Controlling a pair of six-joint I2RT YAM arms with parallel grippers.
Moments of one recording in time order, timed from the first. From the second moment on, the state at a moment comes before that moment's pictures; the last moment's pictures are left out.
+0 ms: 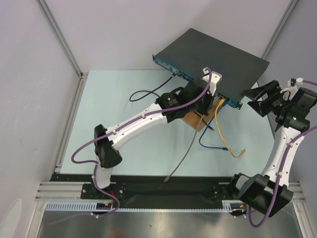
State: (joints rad) left arm -1.07 1.96 2.10 -0.62 -0.14 -0.30; right arm -0.56 1.10 1.19 -0.58 -0.89 0.62
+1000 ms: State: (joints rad) left arm -1.09 2.01 2.16 -0.65 -0.15 -0.29; right arm -0.46 1.11 1.10 -0.39 -0.87 0.76
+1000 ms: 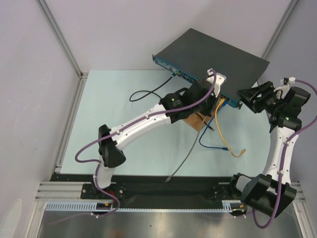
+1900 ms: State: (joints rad) left arm -1.09 2.01 2.19 -0.65 -0.15 -0.25; right arm -0.45 1.11 1.08 -0.36 -0.87 0.76
